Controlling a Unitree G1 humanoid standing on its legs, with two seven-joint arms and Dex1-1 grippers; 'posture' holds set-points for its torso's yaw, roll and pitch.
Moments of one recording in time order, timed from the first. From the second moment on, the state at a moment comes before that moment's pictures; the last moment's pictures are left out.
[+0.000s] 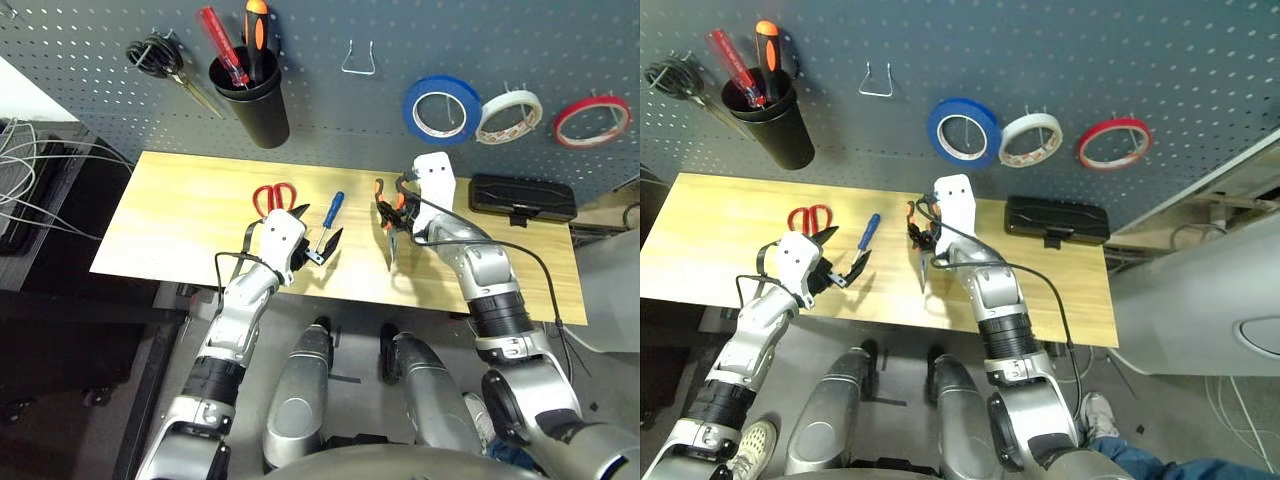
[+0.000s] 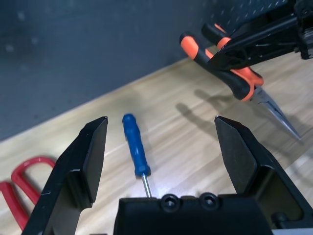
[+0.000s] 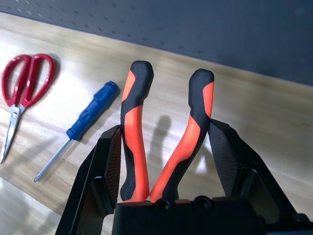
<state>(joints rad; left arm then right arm) -0.23 0.25 -0.08 0.24 -0.01 -0.19 -0.44 -0.58 -0.10 0.05 0.23 0.11 0.61 0.27</state>
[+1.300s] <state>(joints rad) -0.26 0.25 -0.07 0.25 -0.03 -0.23 -0.44 -0.71 -0.11 0.06 0.31 0.07 0.20 0.39</state>
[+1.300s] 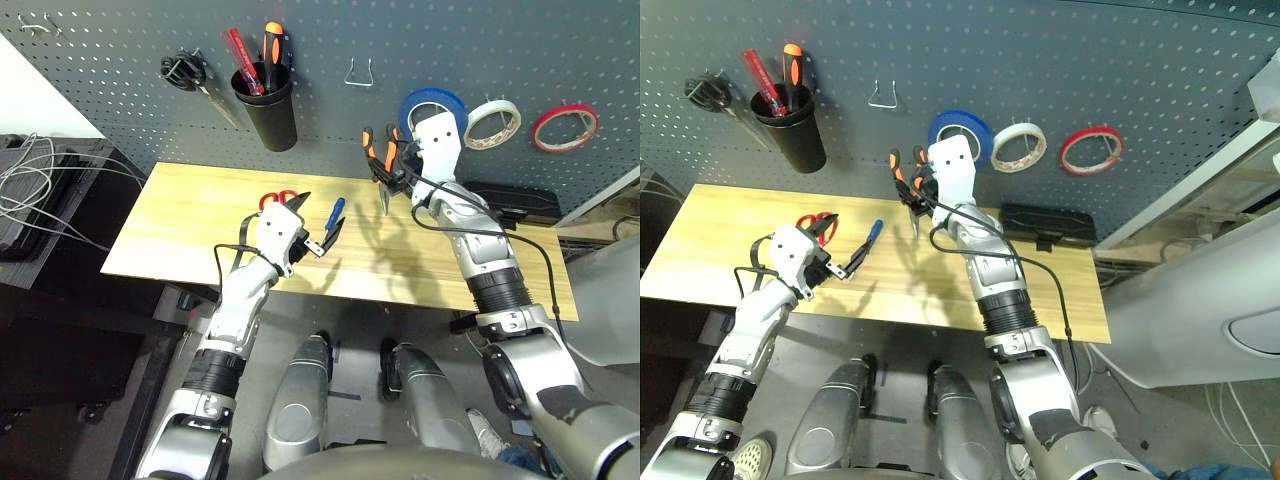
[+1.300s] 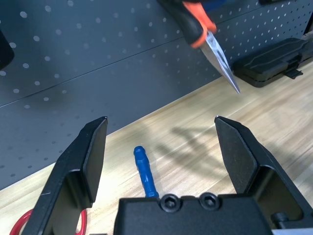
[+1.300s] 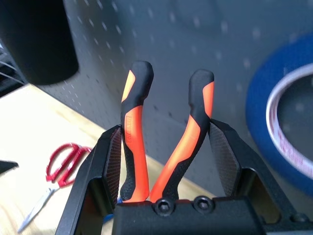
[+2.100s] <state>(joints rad) -0.31 0.16 -0.01 0.21 -0.21 -0.26 -0.47 -0.85 -0.08 0.00 0.26 0.12 -0.05 0.34</state>
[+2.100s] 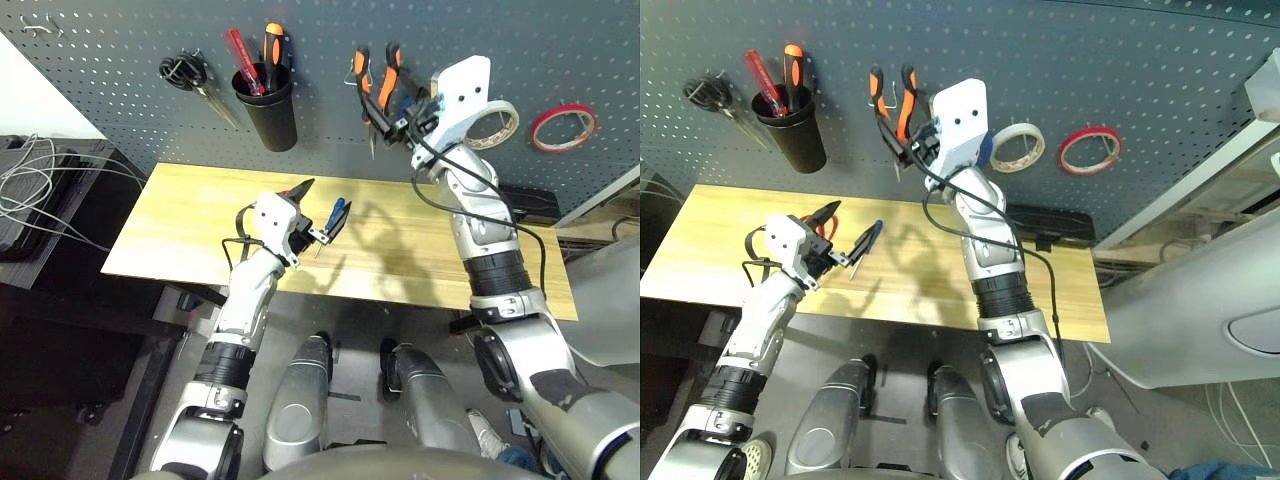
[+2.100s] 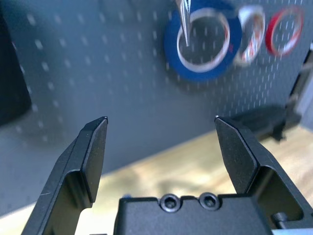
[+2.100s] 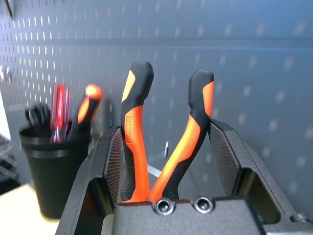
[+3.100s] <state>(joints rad) -0.35 0.14 0.02 0.20 -0.22 -0.28 -0.45 -1.22 -0.05 -0.02 0.98 -0.06 -0.72 0.10</state>
